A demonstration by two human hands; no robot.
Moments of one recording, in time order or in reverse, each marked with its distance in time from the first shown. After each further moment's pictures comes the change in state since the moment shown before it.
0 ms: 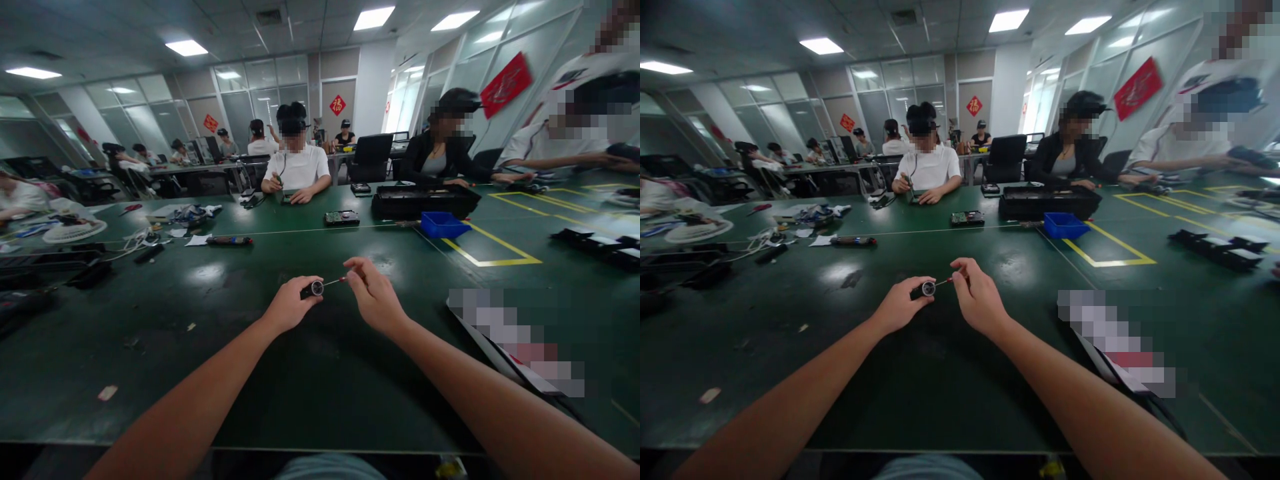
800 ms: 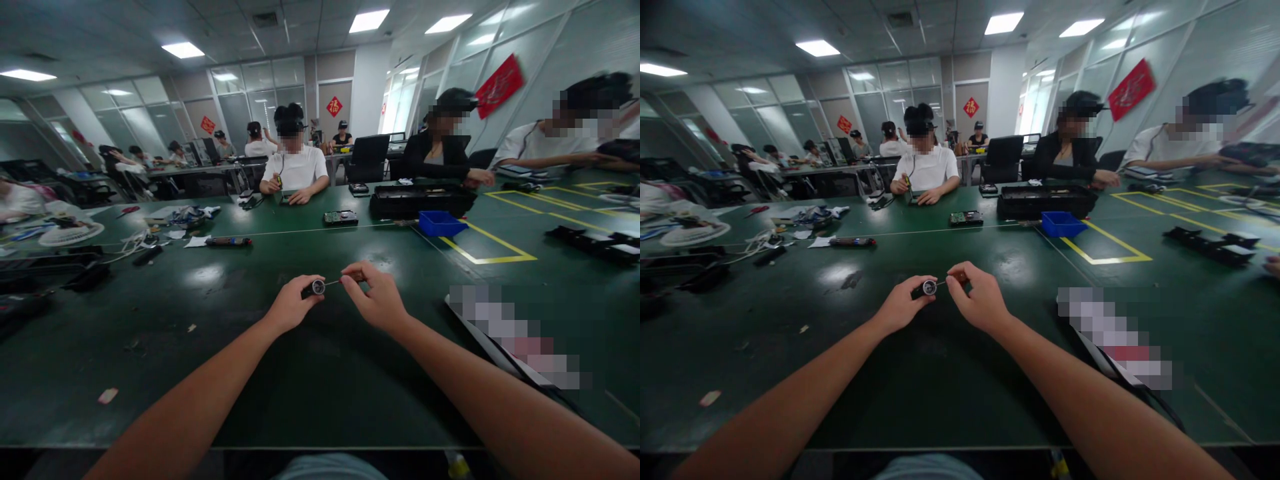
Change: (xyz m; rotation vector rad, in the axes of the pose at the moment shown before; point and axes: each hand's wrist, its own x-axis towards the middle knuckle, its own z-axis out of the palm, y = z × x) left_hand 0.001 -0.002 0.003 -0.067 -0.011 0.040; right_hand -0.001 -0.001 -0.001 -0.056 0.021 -0.136
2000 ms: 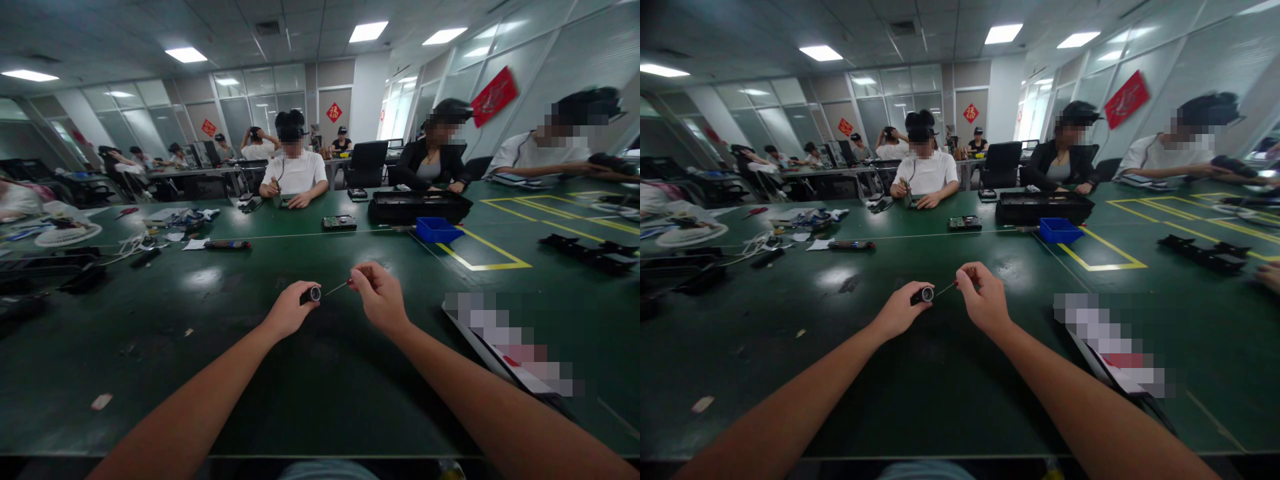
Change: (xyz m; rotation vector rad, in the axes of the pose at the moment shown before) left_hand -0.001 -0.001 0.002 0.020 0.004 -0.066; right_hand 0.002 0.007 0.000 0.212 0.136 0.170
